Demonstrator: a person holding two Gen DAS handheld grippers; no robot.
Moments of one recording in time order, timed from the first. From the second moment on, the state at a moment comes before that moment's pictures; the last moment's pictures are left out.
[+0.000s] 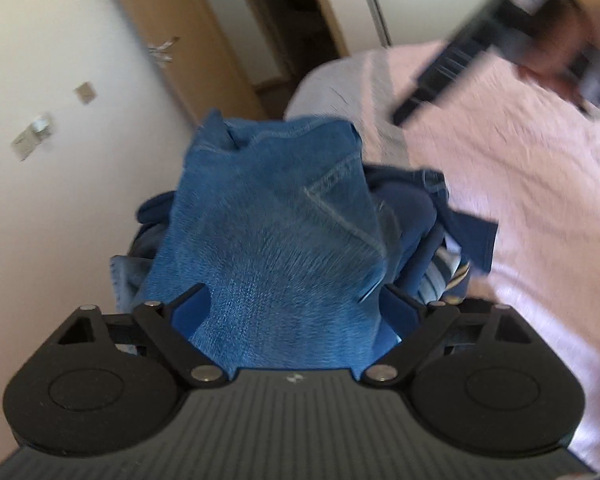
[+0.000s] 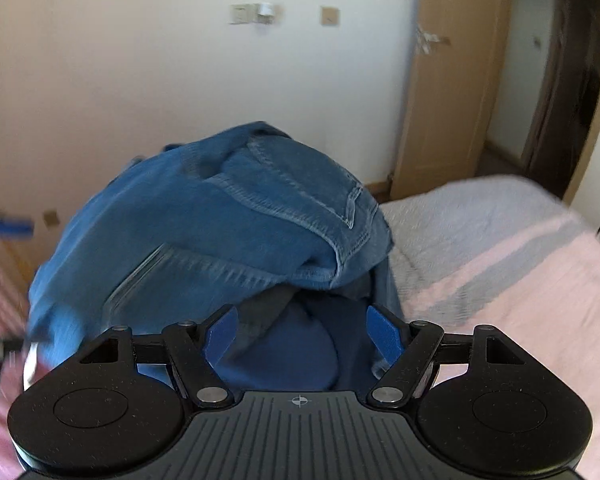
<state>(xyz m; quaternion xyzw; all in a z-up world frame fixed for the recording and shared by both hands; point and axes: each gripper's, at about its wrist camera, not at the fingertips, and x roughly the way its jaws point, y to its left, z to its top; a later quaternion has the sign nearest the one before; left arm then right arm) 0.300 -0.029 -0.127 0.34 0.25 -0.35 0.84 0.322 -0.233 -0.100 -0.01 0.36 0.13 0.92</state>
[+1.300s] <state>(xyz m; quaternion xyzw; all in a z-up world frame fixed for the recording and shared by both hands) 0.080 -0.030 -0.075 0.35 0.09 -0.52 0.77 0.071 -0.378 -0.028 0.29 0.20 0.08 0.93</state>
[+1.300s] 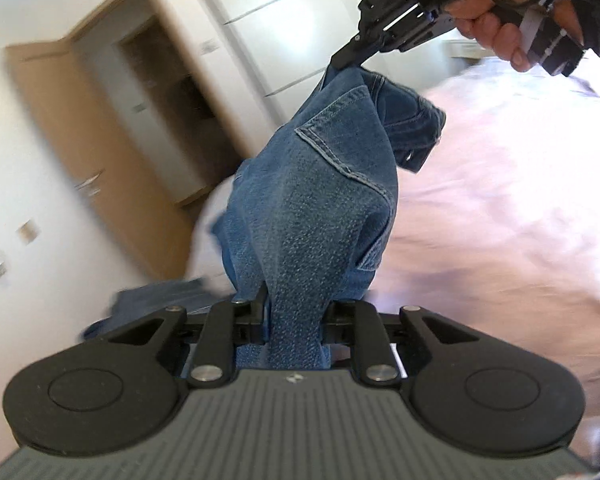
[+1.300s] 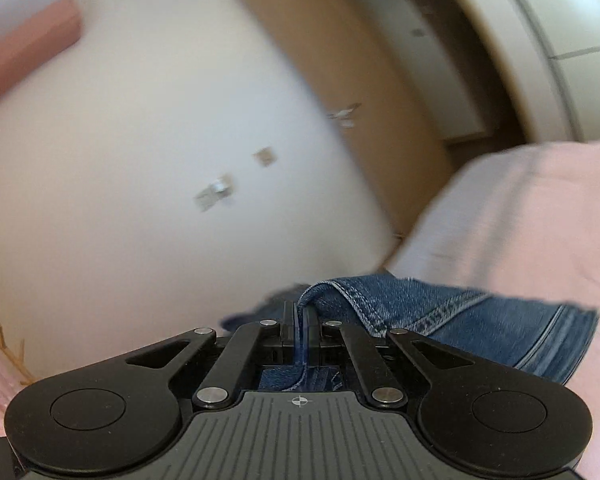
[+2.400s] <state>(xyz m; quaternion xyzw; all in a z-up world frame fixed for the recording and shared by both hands) -0.054 -0.320 -0.168 0.44 0.22 -0.74 0.46 -0.310 -0.401 -0.151 0.23 0.43 -0.17 0.86</state>
